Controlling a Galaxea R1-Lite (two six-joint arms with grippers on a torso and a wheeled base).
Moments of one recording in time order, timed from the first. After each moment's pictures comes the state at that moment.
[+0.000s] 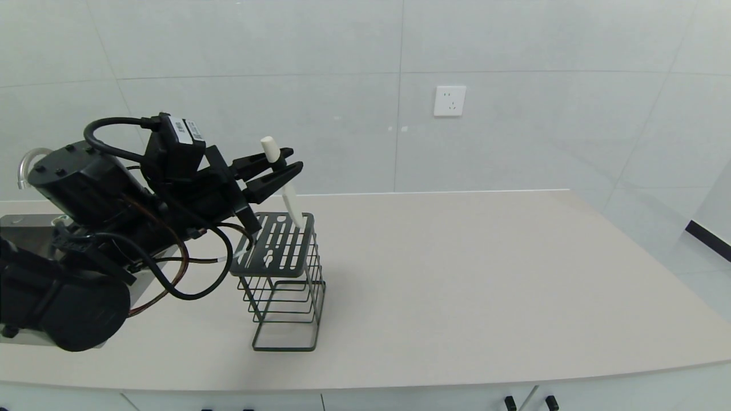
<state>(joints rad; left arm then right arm) -0.28 1.76 -0.67 -1.39 -0.70 0.24 0.00 0.01 0.00 -0.06 0.27 -0.06</state>
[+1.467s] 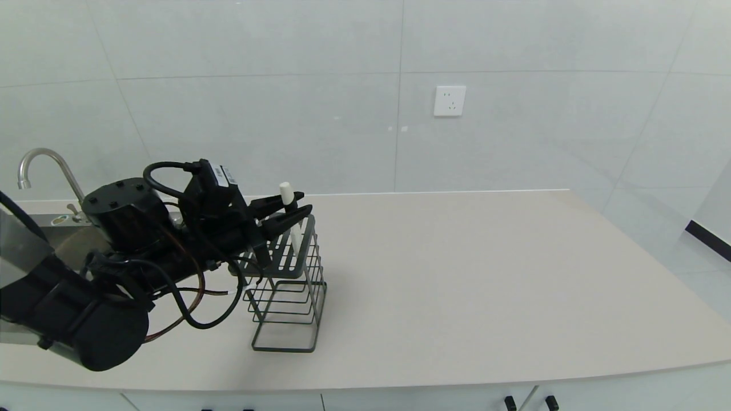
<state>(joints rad) -0.28 1.87 -0.57 -1.41 -0.70 0.25 0.00 0.01 0.00 -0.06 0.27 -0.06</state>
